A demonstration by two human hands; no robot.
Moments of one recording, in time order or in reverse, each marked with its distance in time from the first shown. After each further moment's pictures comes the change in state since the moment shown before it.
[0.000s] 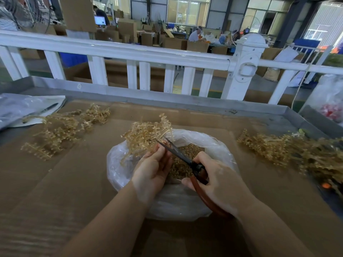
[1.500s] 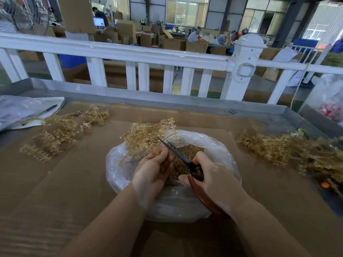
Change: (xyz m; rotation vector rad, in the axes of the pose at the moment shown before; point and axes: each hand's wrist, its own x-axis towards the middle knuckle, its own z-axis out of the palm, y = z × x) left_hand 0.002 -0.003 -0.003 0.070 -0.067 0.001; right_hand 0.006 -0.002 0.006 0.036 0.021 0.097
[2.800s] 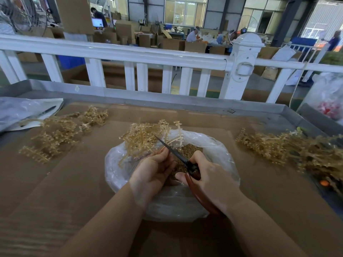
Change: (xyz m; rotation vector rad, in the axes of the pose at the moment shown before) left_hand 0.006 0.001 -0.002 0.069 -0.050 -0.075; right_hand 0.001 -0.004 0.005 0.074 0.006 0.022
